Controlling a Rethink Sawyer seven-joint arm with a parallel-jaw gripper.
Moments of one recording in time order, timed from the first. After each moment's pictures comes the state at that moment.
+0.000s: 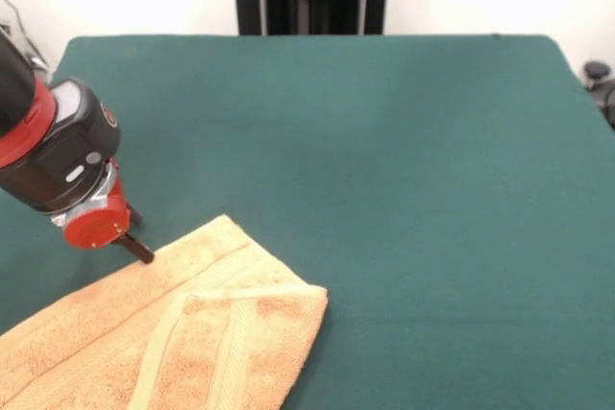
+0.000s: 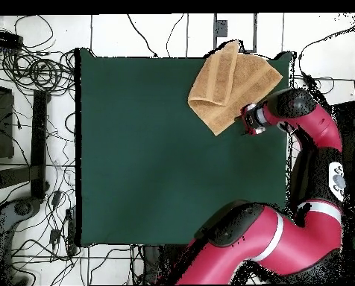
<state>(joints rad) -0.52 0.00 -0.01 0.71 0.18 1.22 2.33</state>
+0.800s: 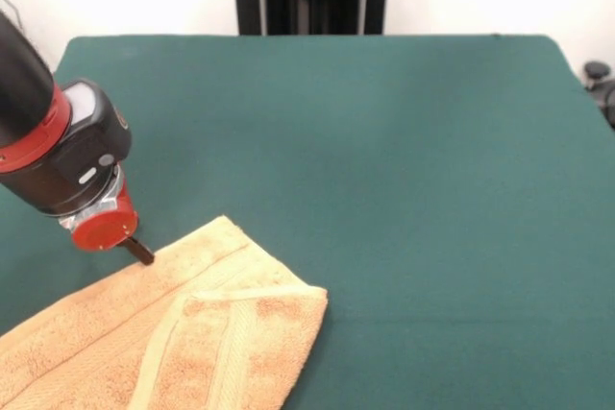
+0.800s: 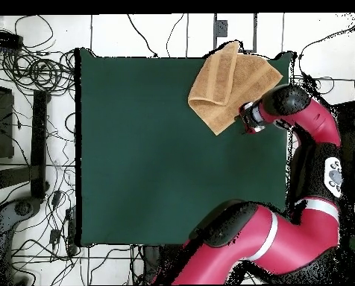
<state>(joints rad) -0.50 0.00 -0.01 0.67 0.12 1.24 2.33</state>
